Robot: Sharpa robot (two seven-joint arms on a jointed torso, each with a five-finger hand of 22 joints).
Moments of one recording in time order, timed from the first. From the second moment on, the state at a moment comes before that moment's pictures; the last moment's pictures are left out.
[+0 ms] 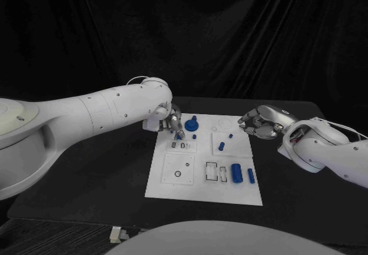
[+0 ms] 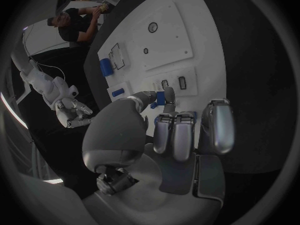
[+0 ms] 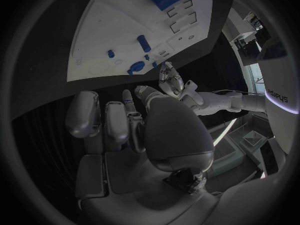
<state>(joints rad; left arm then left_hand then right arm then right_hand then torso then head) 1.34 -0.39 -0.21 0.99 -0.93 0.52 -0.53 1.13 -0.09 0.45 0.19 0.47 0.98 0.04 0.26 1.13 1.47 -0.04 1.57 1.31 1.47 -0.08 1.57 1.31 0.05 1.42 0.04 1.33 1.31 1.21 -0.93 -0.21 1.54 -1.31 -0.45 -0.04 1.33 -0.02 0.27 0.20 0.46 0.90 0.12 0.12 0.11 1.47 0.01 1.53 1.31 1.47 -0.06 1.27 1.07 0.09 1.45 0.05 1.08 1.31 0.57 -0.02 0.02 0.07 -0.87</state>
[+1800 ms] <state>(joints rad) 1.29 -0.35 -0.21 0.95 -0.92 0.53 -0.55 1.09 -0.07 0.49 0.08 0.38 0.99 0.05 0.20 1.09 1.46 -0.03 1.57 1.31 1.47 -0.07 1.57 1.31 0.05 1.43 0.04 1.33 1.31 1.21 -0.92 -0.21 1.53 -1.31 -0.45 -0.04 1.33 -0.02 0.27 0.20 0.46 0.90 0.12 0.12 0.11 1.47 0.01 1.53 1.31 1.47 -0.06 1.27 1.07 0.09 1.45 0.05 1.08 1.31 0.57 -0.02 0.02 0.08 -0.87</state>
